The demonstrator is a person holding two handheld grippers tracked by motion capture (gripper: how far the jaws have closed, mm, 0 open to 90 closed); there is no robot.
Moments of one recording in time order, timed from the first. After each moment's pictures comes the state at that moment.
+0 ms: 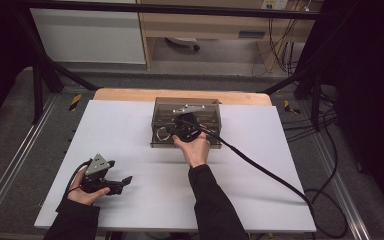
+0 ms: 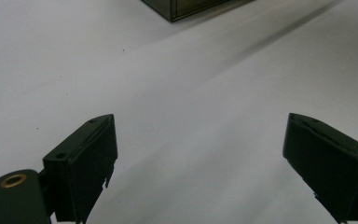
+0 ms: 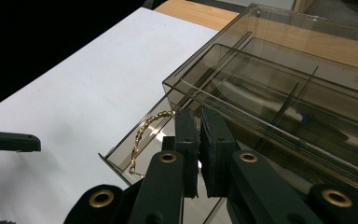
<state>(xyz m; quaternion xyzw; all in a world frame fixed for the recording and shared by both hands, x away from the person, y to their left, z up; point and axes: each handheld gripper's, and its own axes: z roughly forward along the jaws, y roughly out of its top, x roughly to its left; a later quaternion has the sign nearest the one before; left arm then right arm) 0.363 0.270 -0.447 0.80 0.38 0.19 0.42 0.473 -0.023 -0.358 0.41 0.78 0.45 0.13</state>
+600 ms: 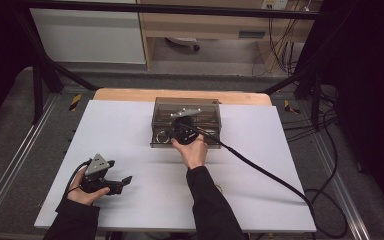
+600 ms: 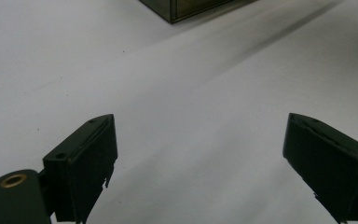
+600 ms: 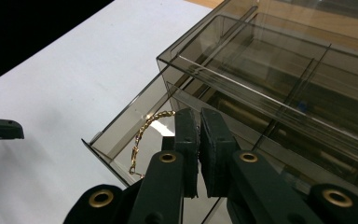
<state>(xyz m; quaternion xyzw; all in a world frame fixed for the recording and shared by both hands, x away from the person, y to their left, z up) 0.362 0.269 -0.446 0.80 0.38 0.19 0.42 0.476 -0.017 -0.375 0.41 0.79 0.43 0.13</state>
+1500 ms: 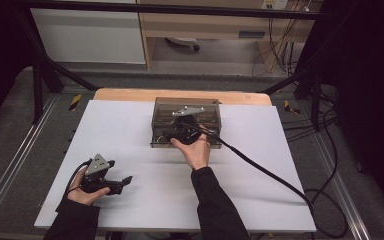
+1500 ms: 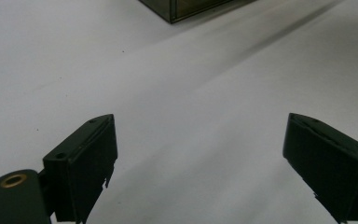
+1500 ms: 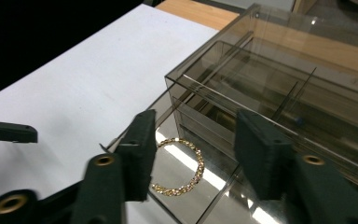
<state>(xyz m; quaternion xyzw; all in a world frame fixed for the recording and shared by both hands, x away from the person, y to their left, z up) 0.362 0.269 -0.446 0.80 0.38 0.19 0.42 0.466 -0.024 -0.357 0.39 0.79 0.45 0.14</state>
